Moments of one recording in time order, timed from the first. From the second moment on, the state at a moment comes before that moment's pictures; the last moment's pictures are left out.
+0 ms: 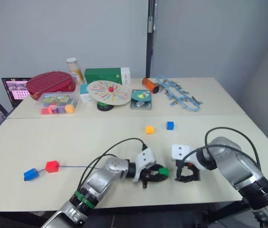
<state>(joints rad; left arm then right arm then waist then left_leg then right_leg) -0.55 0.09 -0.45 0.23 -0.08 0.33 -0.92 -0.51 -0.97 0.35 -0.14 -0.02 0.49 1.28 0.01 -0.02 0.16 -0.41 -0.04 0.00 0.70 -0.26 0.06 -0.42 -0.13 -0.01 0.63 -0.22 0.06</state>
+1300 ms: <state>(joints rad) -0.35 0.54 -0.28 0.03 -0.19 0.18 -1.09 -0.61 -0.88 0.39 -0.04 -0.05 0.42 1.31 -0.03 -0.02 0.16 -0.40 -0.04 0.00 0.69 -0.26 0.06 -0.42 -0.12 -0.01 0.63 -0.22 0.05</state>
